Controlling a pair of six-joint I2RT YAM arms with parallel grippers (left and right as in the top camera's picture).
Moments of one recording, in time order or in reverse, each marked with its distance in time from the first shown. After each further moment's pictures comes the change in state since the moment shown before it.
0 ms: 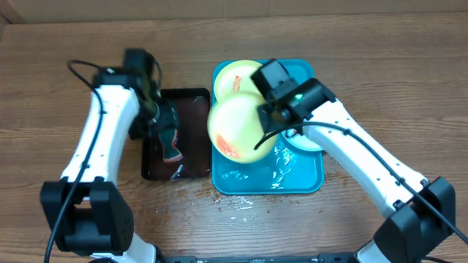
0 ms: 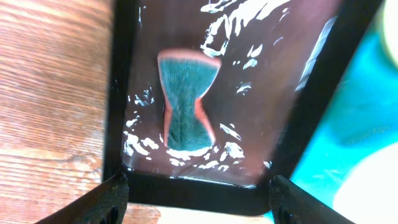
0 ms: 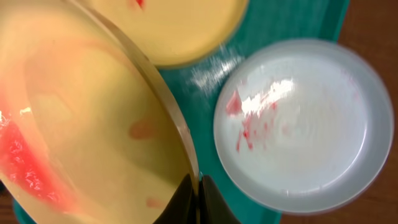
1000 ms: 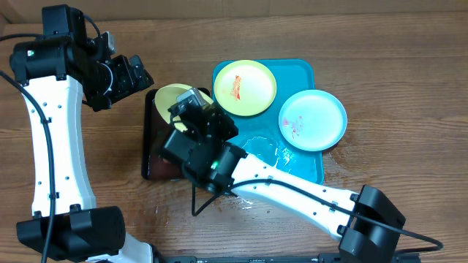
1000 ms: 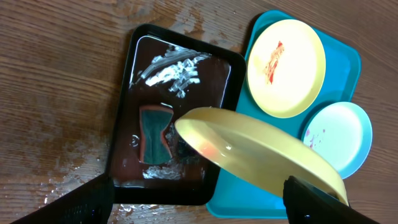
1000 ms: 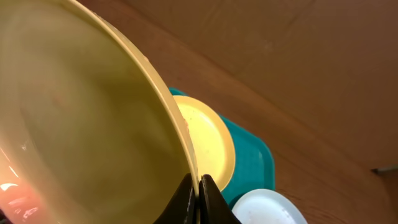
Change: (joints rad) left arm 0.184 -0.015 0.451 -0.206 0.244 0.079; right arm 0.478 0.145 0.034 0.389 0.802 -0.047
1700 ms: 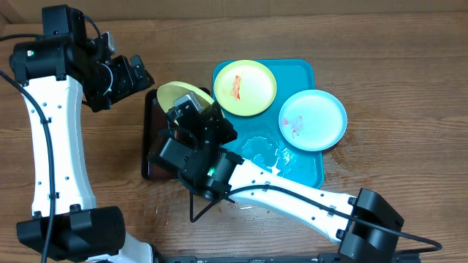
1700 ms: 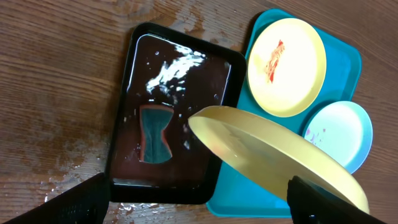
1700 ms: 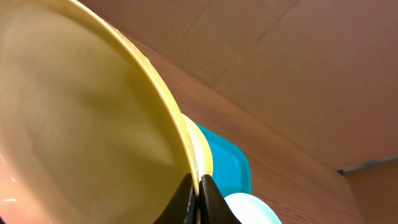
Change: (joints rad) left arm 0.000 0.000 0.000 -0.004 0.000 0.000; right arm 0.030 0.000 0.000 -0.002 0.122 0.000
